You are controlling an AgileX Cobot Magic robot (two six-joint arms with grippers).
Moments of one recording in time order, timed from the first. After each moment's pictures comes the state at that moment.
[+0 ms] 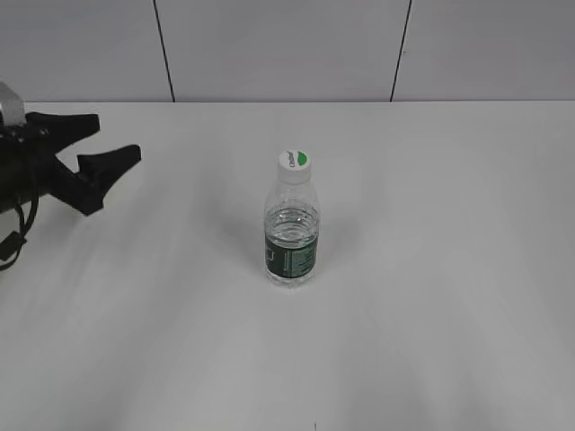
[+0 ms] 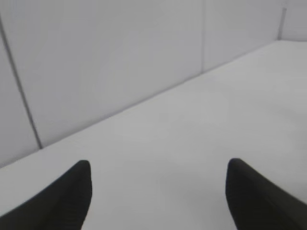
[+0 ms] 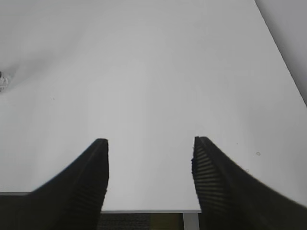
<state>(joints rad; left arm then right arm) 0.11 1.98 -0.70 0.89 -1.20 -0.20 0.07 -0.01 -0.52 -0.01 1.09 -0.12</state>
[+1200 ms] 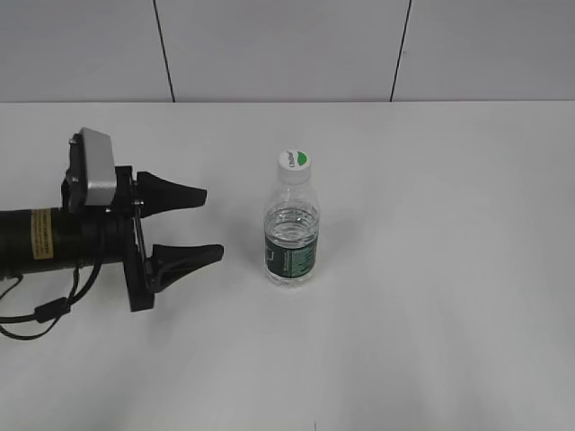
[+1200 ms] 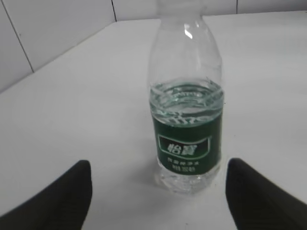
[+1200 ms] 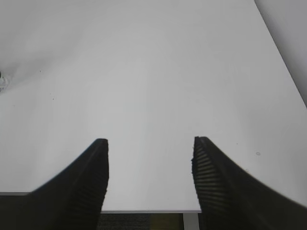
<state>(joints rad) -0.09 2.03 -0.68 1.22 -1.21 -0.16 0.07 -0.01 -0.52 -0.01 1.09 -0.12</state>
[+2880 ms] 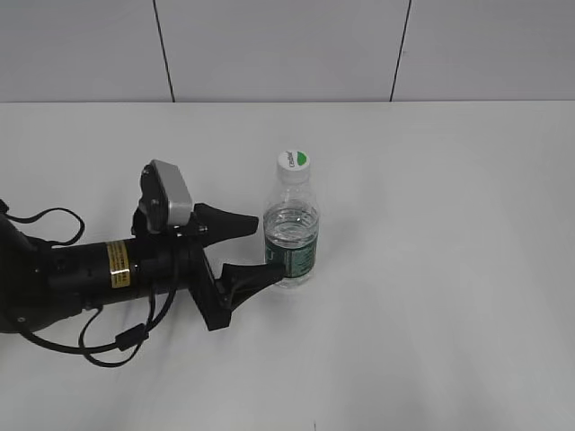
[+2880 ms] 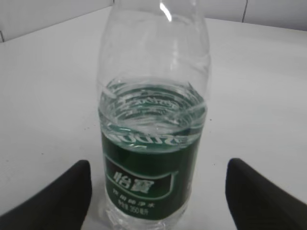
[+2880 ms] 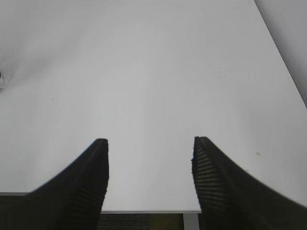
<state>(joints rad) -0.35 2.16 -0.68 0.89 -1.21 -0.20 0.07 -0.01 -0.52 -0.01 1.09 -0.12</state>
